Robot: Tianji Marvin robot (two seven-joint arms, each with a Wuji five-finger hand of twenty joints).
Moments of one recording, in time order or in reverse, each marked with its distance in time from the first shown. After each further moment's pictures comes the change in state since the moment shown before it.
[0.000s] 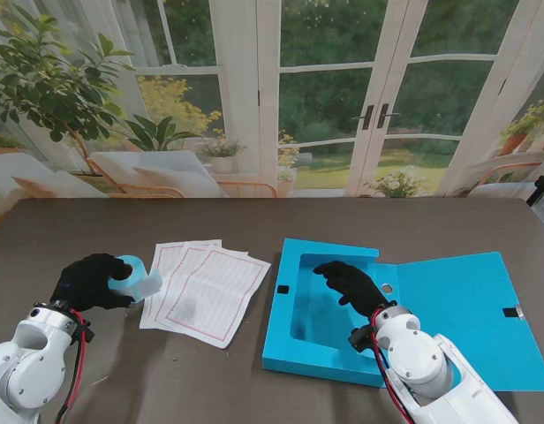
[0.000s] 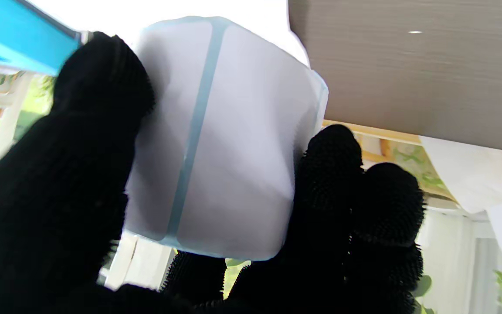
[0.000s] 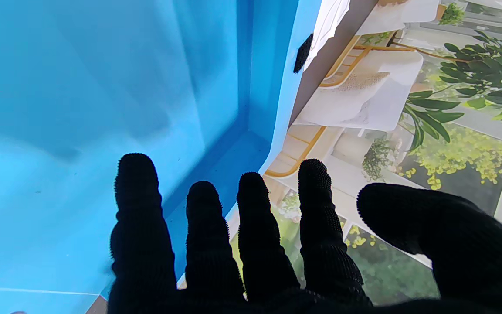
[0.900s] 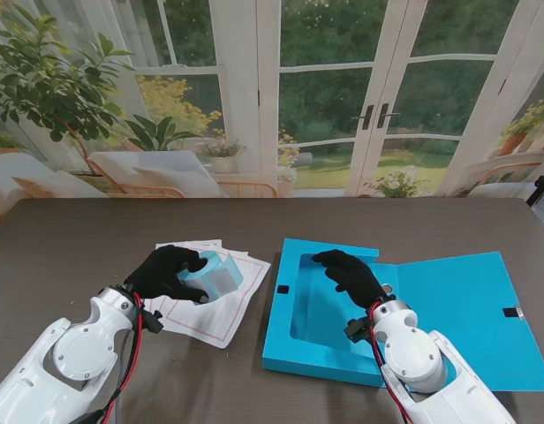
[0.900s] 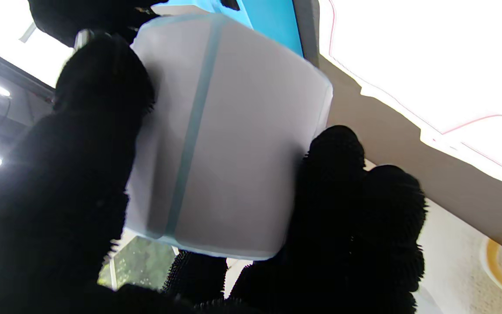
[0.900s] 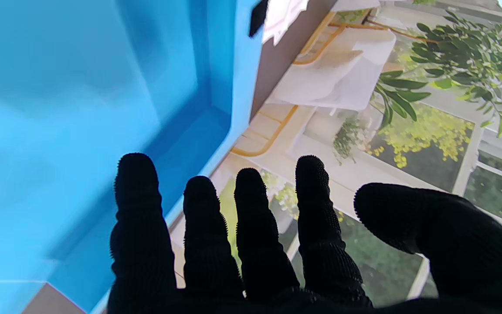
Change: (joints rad) left arm -0.141 -0.020 0.249 -0.032 -0.523 -0.088 -0.281; right arm 0.020 -0.012 -0.016 0.003 0.007 -0.067 -0.078; left_hand 0.000 0.000 0.000 0.000 0.000 0.013 0.000 0.009 0.027 0.023 -0.015 -0.001 0.001 0.007 0.003 0.013 -0.002 0.006 -0.001 0.029; right_hand 0.013 -0.001 0.006 0.013 0.034 0.022 0.006 0.000 0.040 0.021 0.000 0.000 0.041 0.022 0.002 0.002 0.000 0.000 0.000 0.000
